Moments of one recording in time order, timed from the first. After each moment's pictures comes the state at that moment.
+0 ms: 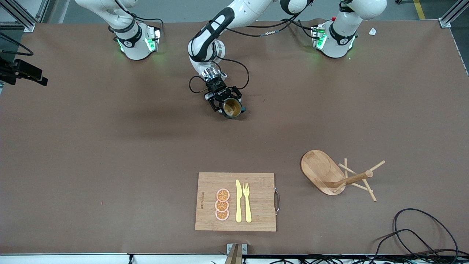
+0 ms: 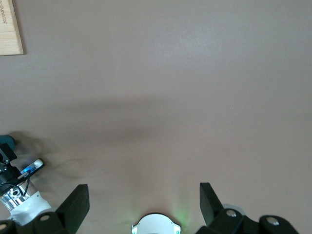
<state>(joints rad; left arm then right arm) -1.46 1.15 0.17 -1.25 1.11 1.53 0.66 -0.02 -0.03 -0.08 -1.54 0.02 1.38 -0.04</state>
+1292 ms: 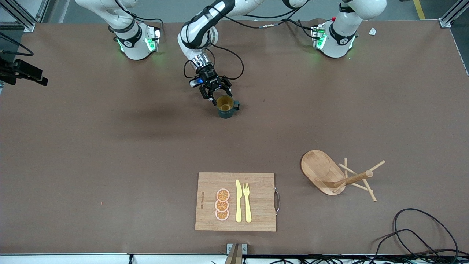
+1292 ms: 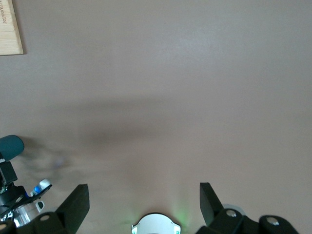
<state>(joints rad) -1.47 1.05 0.12 -1.19 0.93 1.59 0.41 -0.02 -0.03 -0.08 -1.54 0.02 1.38 -0.04</state>
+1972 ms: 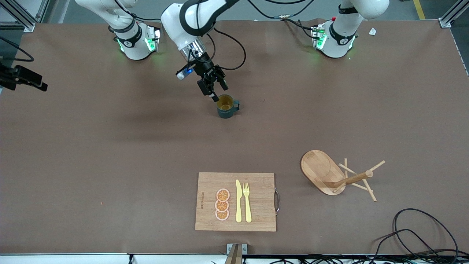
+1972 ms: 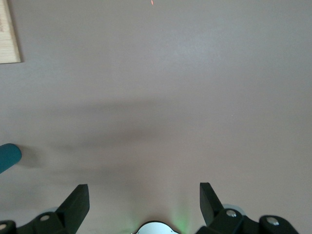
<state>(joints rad) -1.30 0.76 0.14 -1.18 0.66 1.61 0.39 -0.03 0.01 -0.08 -1.54 0.02 1.42 -0.04</state>
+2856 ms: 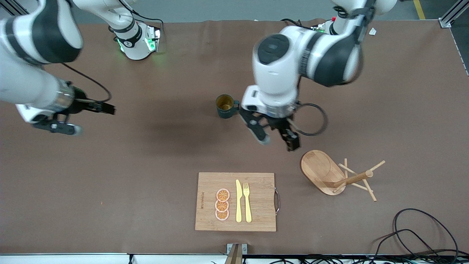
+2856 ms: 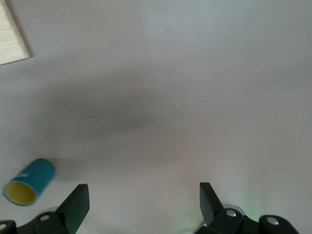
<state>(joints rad) -0.69 0.51 0.14 -1.18 0.18 1.78 0.40 0.23 0.11 -0.05 -1.71 0.11 1.60 0.40</state>
